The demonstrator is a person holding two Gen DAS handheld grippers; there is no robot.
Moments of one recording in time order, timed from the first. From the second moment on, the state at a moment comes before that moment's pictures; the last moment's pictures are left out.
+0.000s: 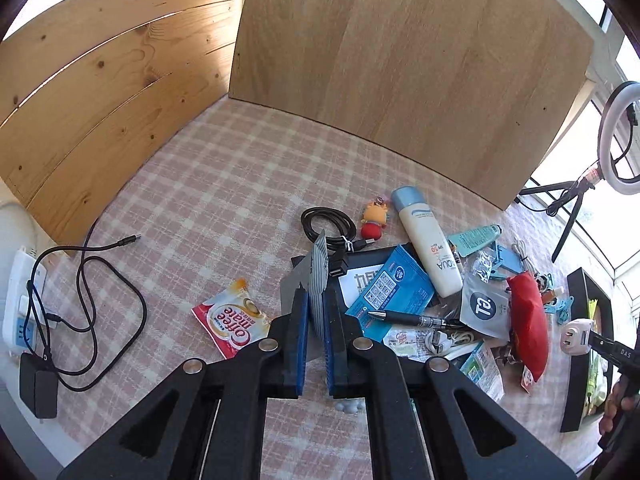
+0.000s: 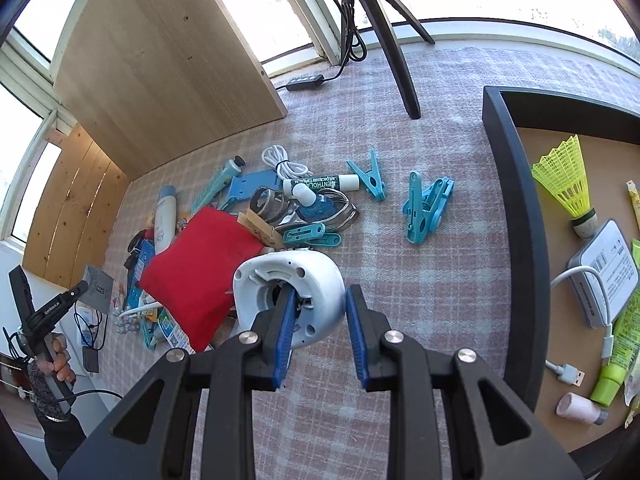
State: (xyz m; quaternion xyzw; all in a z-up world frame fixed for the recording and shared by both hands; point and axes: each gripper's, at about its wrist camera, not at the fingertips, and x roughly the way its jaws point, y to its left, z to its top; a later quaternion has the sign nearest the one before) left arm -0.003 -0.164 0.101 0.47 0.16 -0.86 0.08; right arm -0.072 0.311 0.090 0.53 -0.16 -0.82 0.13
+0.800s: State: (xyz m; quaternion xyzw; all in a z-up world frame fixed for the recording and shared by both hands) left arm 0.000 0.073 0.174 0.44 0.09 -0.88 -0.13; right arm -0.007 0.445 0.142 0.48 -0.18 -0.85 0.07
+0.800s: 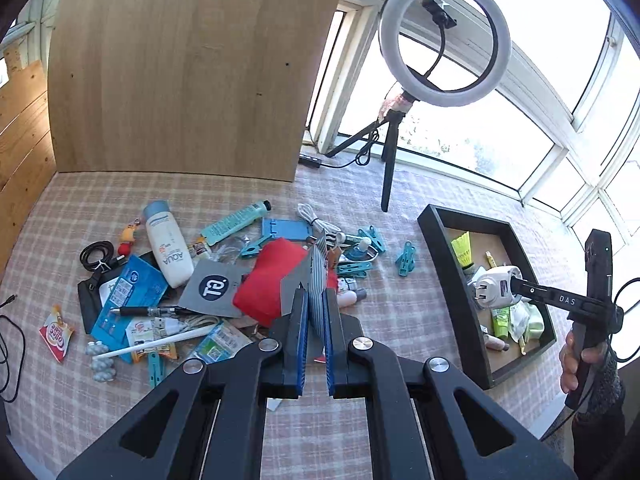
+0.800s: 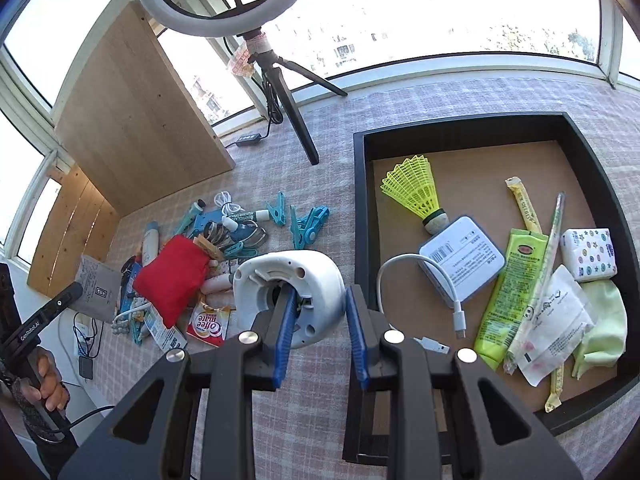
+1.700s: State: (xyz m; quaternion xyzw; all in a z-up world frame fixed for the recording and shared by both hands) left arm -0.029 0.397 0.160 0.46 0.01 -0.83 -0.33; right arm 0.004 0.667 0.150 0.46 -0.20 -0.87 -0.05
